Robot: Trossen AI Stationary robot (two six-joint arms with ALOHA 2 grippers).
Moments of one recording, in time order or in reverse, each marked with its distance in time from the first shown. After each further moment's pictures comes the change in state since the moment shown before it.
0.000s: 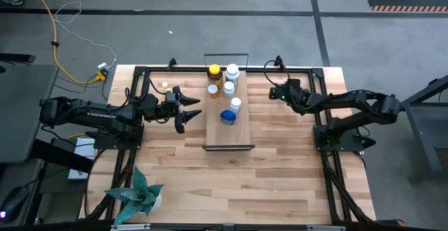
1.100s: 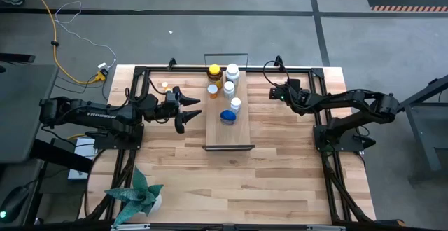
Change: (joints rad) left arm 0.000 0.000 0.000 0.000 0.000 0.000; right arm -0.001 0.023 0.000 0.001 0.026 0.007
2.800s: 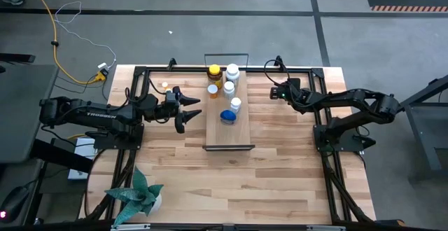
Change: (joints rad) left arm 0.000 0.000 0.000 0.000 -0.004 0.000; right arm -0.045 0.000 0.000 -0.007 -0.054 -0.053
